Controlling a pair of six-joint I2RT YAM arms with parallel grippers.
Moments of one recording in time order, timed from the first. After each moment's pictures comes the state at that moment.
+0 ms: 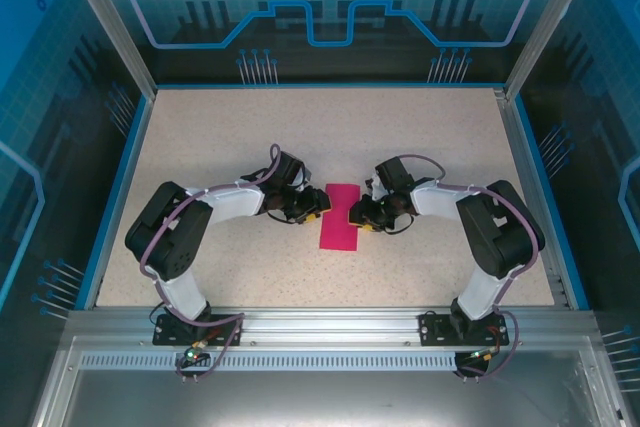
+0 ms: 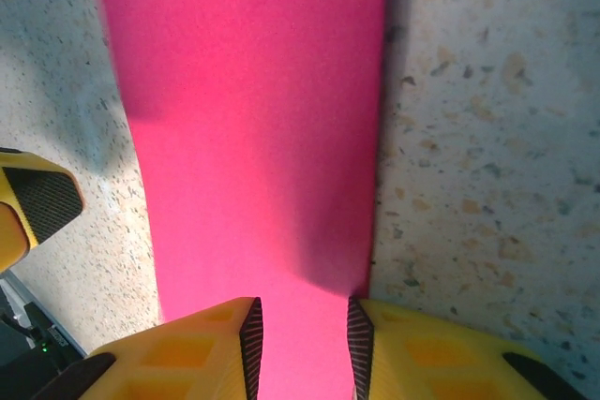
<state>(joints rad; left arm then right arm) -0.51 1.75 0.93 -0.16 0.49 -0.93 0.44 1.74 0.85 -0.29 -0.53 0.67</state>
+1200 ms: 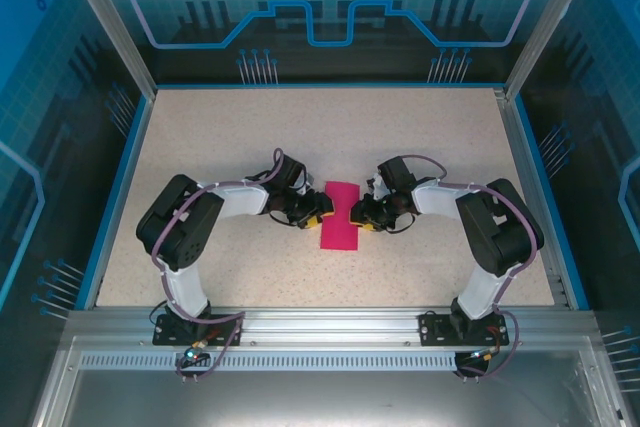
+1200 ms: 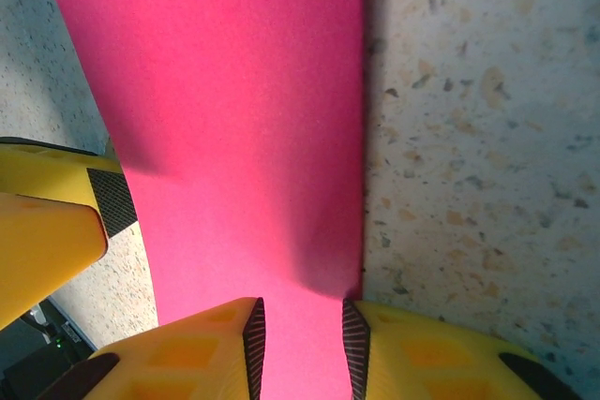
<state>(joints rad) -0.50 1.84 0.93 -0.12 0.58 -0.95 0.42 1.75 0.85 -0.28 -0.57 0.66</state>
